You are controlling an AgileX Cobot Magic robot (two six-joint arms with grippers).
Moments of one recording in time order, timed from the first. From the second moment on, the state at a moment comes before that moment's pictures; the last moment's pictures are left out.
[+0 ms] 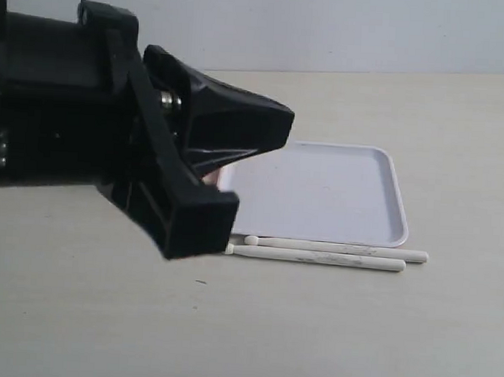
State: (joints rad) left arm -1.05 1.10 -0.83 -0.58 0.19 0.38; right arm 0.11 0.01 0.00 0.03 0.29 0.01
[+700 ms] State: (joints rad) left arm -1.07 1.44 -0.87 0.16 -0.37 -0.81; right arm 0.11 0.01 0.00 0.03 0.29 0.01
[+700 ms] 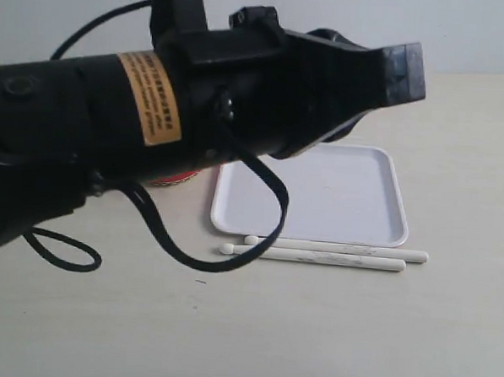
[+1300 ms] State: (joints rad) left arm -1.07 1.50 -0.99 -0.04 0.20 -0.90; right arm 0.11 0.01 0.00 0.03 0.29 0.01
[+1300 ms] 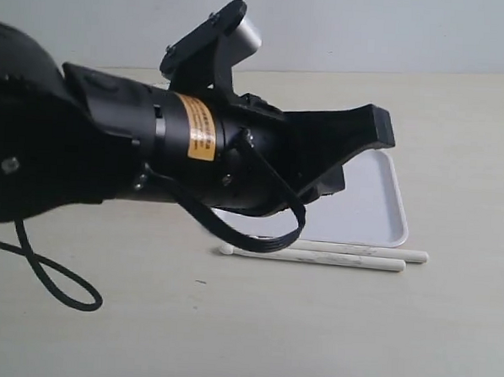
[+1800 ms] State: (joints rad) left arm -1.14 1.62 -1.17 0.38 0.69 -1.66; right arm 0.11 0.01 0.00 0.03 0.29 0.01
